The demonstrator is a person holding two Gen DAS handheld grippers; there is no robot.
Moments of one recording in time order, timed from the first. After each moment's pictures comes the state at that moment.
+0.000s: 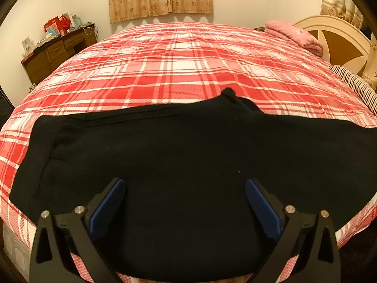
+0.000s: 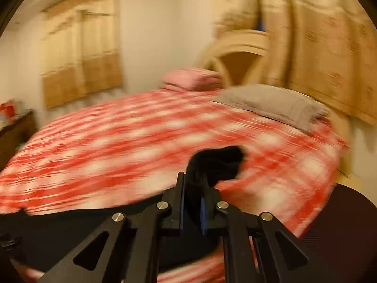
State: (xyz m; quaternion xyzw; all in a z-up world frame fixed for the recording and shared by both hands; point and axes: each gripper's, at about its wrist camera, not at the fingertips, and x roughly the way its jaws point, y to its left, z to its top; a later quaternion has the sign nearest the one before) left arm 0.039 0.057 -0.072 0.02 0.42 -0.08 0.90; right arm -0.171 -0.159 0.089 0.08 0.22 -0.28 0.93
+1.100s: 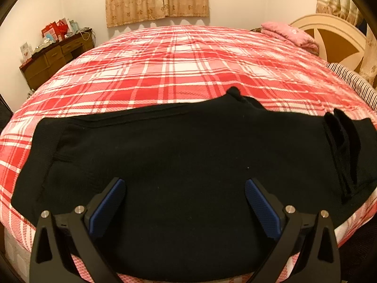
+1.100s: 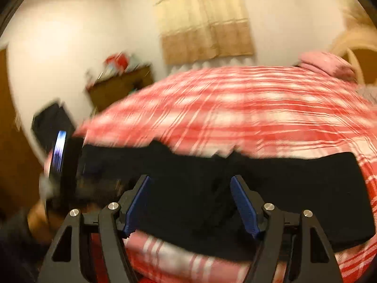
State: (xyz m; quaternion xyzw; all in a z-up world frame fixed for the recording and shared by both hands) left arm 0.038 0.065 -0.076 0.04 0.41 -0.09 0.91; right arm -0.075 0.009 0.006 0.11 0.28 0.02 0.95
